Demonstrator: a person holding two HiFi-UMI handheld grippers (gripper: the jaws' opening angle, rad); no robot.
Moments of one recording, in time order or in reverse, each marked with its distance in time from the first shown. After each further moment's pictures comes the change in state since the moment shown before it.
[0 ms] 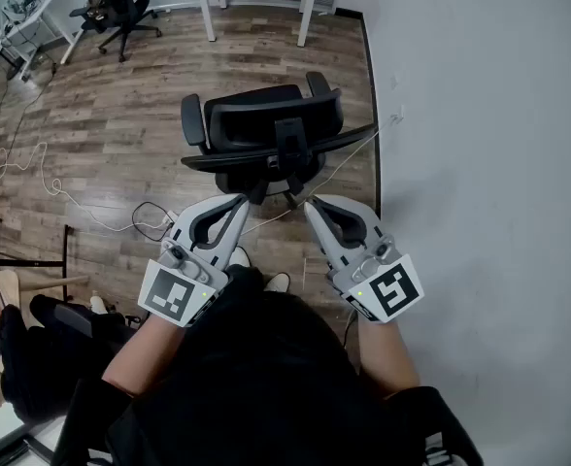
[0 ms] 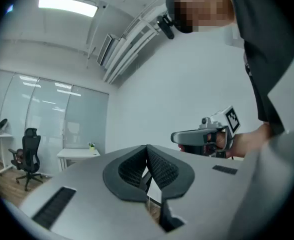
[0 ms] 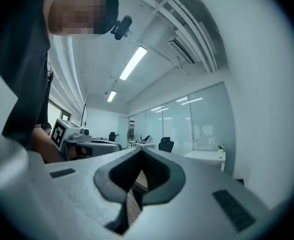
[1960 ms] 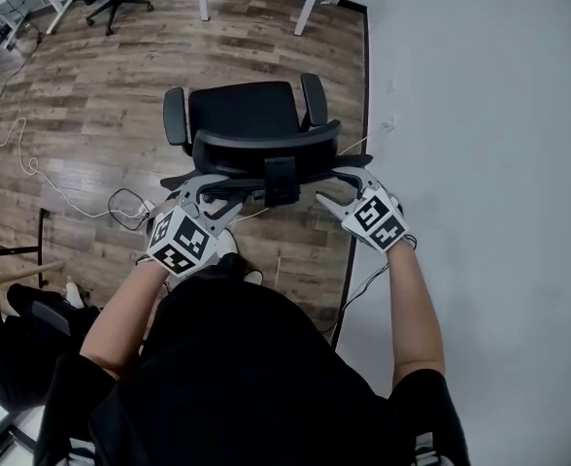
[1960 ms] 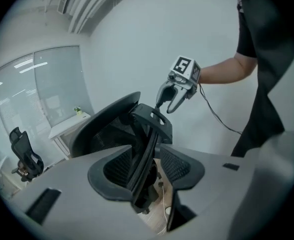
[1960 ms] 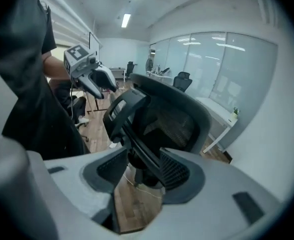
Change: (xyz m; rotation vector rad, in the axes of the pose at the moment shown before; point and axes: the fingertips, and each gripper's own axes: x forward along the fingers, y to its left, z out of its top) left arm 0.096 0.091 -0.166 0.216 0.604 -0.177; right arm 0.045 -0.175 -0.206 -0.226 0.872 0.244
